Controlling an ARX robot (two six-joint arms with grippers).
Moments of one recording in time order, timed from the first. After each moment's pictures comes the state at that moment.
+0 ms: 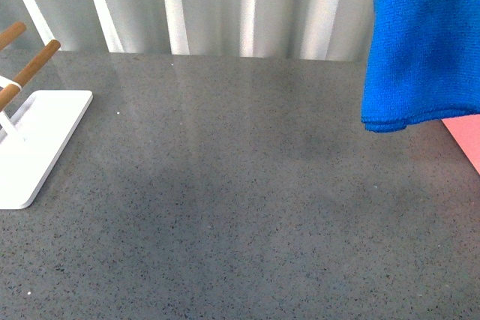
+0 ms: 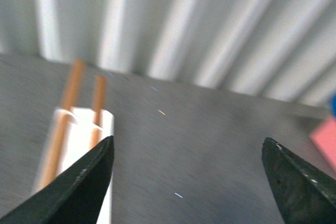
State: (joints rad) left arm 0.32 0.96 0.35 0.47 0.51 -0.16; right arm 0.03 1.46 0.58 0.79 -0.55 -0.02
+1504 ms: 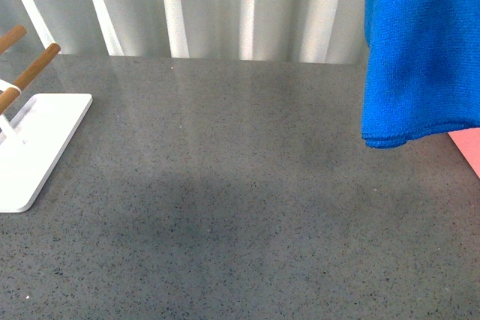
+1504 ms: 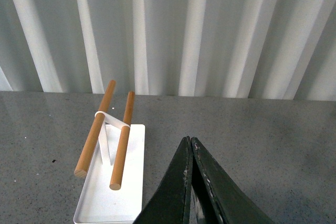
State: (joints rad) left arm 0.00 0.24 0.02 0.24 0.00 -0.01; right arm 0.05 1.45 0.57 0.75 -0.53 -0.04
